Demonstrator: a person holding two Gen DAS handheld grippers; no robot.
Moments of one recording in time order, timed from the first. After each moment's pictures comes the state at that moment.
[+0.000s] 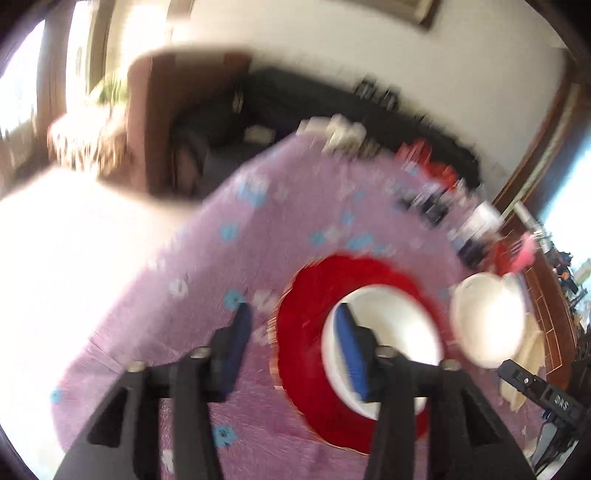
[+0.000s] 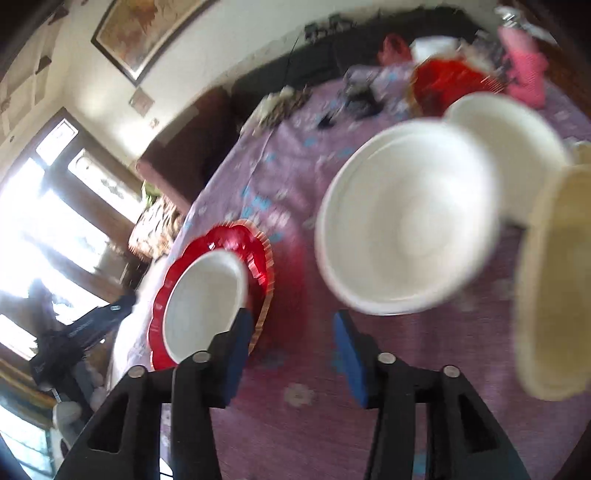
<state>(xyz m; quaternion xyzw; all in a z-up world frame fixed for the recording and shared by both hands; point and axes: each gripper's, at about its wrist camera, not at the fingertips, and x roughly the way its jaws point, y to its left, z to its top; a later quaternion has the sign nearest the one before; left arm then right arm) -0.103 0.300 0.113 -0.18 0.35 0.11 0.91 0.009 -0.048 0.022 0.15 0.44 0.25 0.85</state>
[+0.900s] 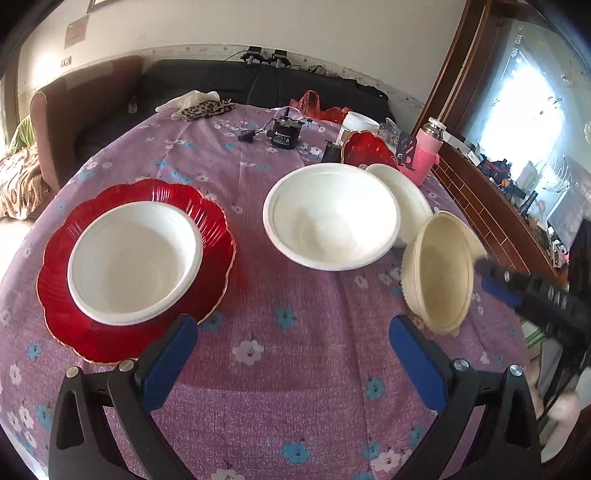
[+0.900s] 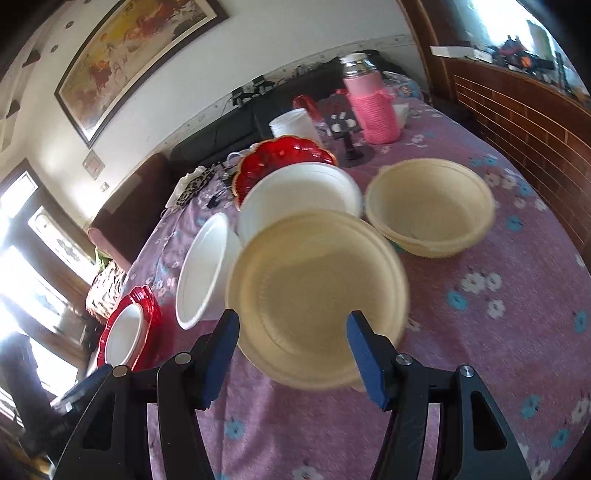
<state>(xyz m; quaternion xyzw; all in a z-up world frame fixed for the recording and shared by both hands) -0.106 0.096 0.077 -0.11 0.41 -0.04 0.90 -0.008 -0.192 0.035 0.18 0.39 0.15 0.89</state>
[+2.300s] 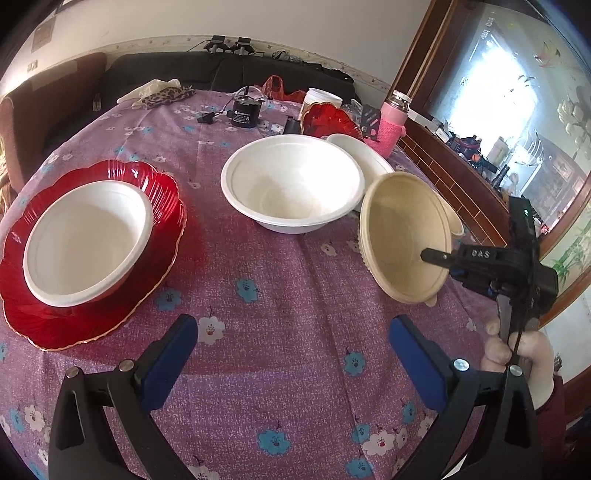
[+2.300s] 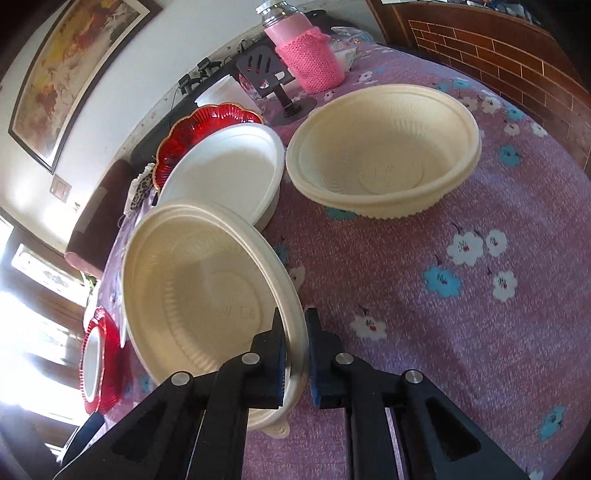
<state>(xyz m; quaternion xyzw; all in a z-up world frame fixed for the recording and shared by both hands) -0.105 0.077 0.057 -0.11 0.43 -0.11 0.89 0.025 -0.232 -0.037 0.26 0.47 0.10 0.84</state>
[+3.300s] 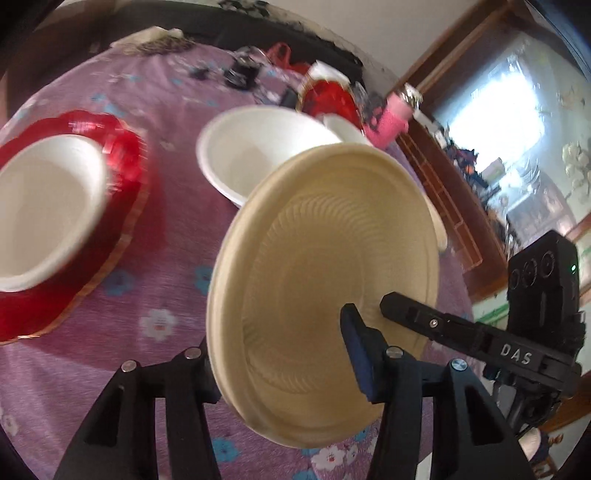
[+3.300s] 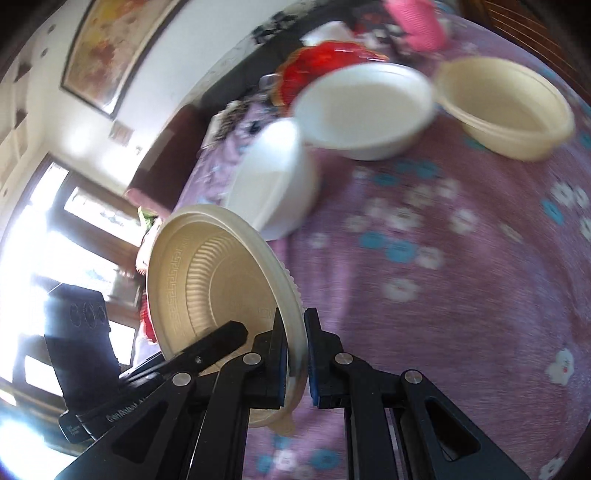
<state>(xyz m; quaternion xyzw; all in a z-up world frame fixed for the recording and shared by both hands) -0.071 0.083 0.049 -0.20 0.48 -0.14 0.84 -0.013 -0.134 0.002 0.24 0.49 0.27 0.79</state>
